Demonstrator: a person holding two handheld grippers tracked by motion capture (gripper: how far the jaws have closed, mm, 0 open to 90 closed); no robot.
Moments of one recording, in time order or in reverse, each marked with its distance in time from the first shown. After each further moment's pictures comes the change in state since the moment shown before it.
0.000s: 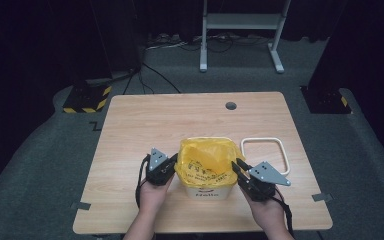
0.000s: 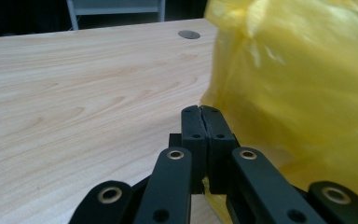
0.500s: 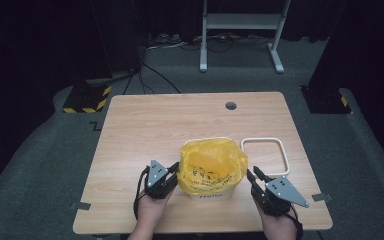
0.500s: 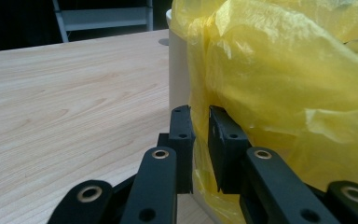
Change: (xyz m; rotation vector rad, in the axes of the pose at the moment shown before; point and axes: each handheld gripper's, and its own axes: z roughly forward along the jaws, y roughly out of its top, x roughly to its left) left arm -0.021 -0.010 -0.027 -0.041 -0.029 0.053; right arm -0.004 -0.021 -0.040 -0.052 -0.133 0.036
